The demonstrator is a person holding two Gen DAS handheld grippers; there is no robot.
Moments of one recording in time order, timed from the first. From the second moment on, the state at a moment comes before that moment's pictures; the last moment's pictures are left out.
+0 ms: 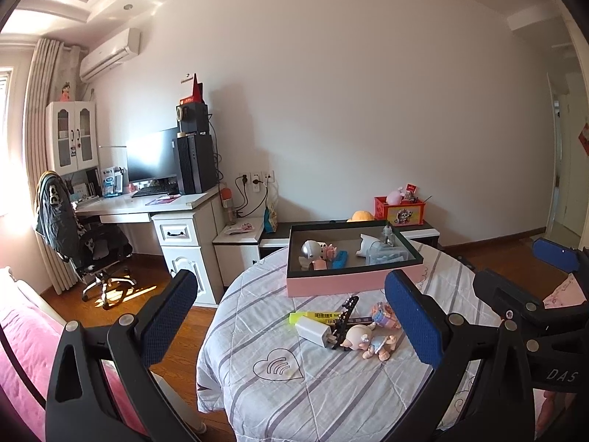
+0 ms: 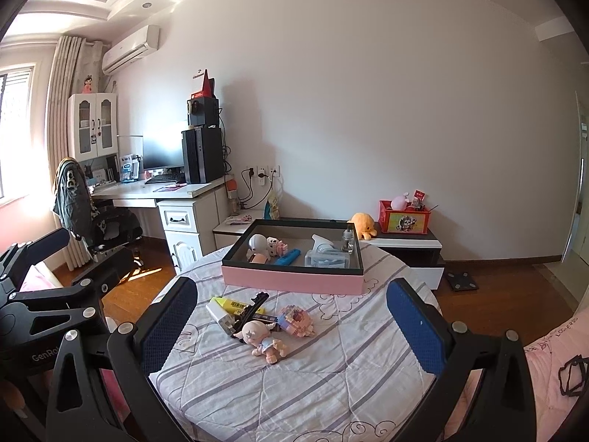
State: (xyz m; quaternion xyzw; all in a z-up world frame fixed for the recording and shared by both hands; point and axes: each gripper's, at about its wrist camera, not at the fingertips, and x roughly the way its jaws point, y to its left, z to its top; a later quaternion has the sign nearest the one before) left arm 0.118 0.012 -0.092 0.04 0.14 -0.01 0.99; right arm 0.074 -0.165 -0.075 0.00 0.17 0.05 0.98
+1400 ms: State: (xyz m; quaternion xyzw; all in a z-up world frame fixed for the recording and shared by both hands) left arm 0.282 0.011 -0.252 0.06 0.37 -0.04 0.93; right arm 0.225 -0.167 -0.226 0.03 0.39 0.08 0.92
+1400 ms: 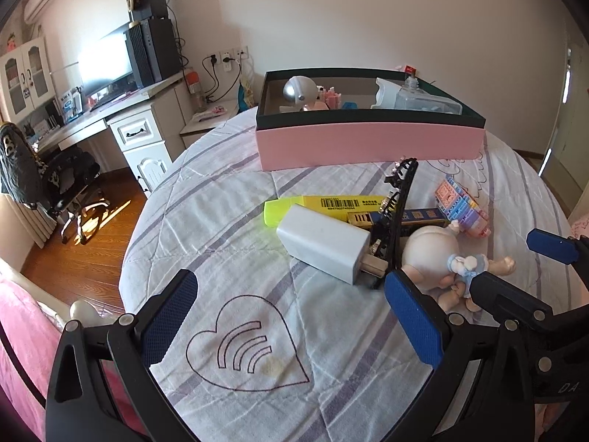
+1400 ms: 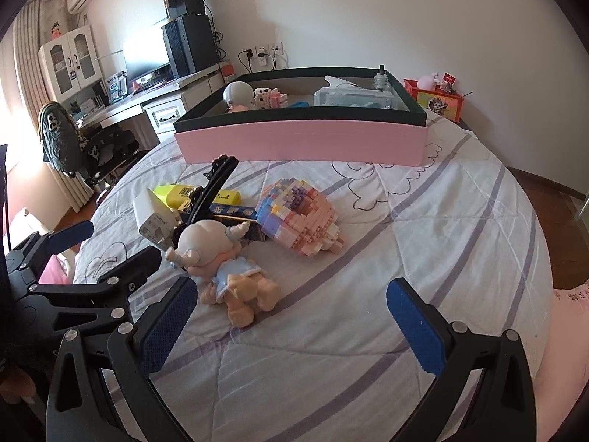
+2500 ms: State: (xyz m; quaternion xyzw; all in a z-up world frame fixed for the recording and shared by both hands) left arm 0.270 0.041 -0.256 0.02 0.37 -0.12 0.92; right arm 0.242 -0.135 -0.238 0.02 0.41 0.11 0.91
